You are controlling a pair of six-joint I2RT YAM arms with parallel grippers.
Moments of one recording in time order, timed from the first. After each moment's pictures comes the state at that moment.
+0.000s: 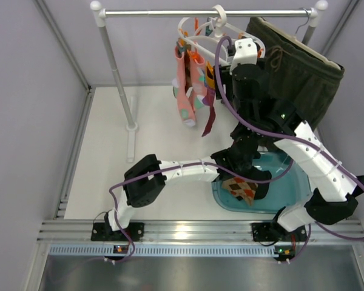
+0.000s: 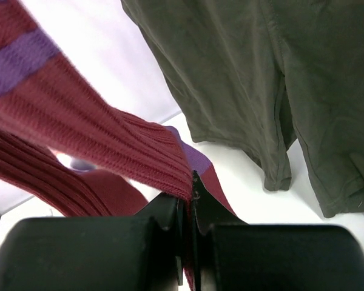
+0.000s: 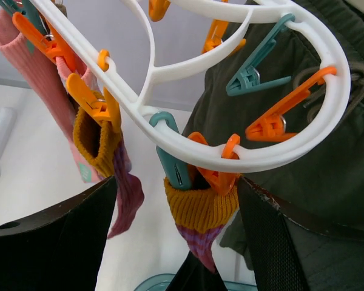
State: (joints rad) left arm -1.22 2.09 1.65 0.52 -0.98 0.49; right arm 0.86 1.47 1.93 -0.71 0.80 0.03
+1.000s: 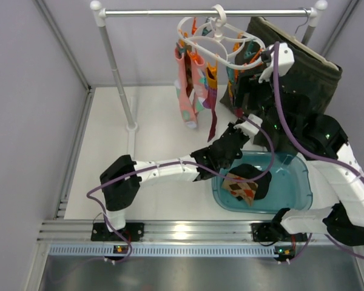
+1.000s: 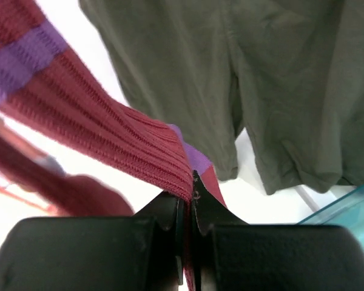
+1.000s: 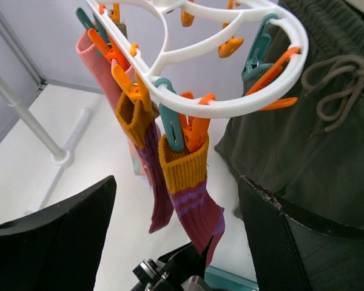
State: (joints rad) left arm -1.18 1.86 1.42 0.44 -0.70 0.24; right arm 0.80 1.25 1.81 -0.70 0.51 0.08
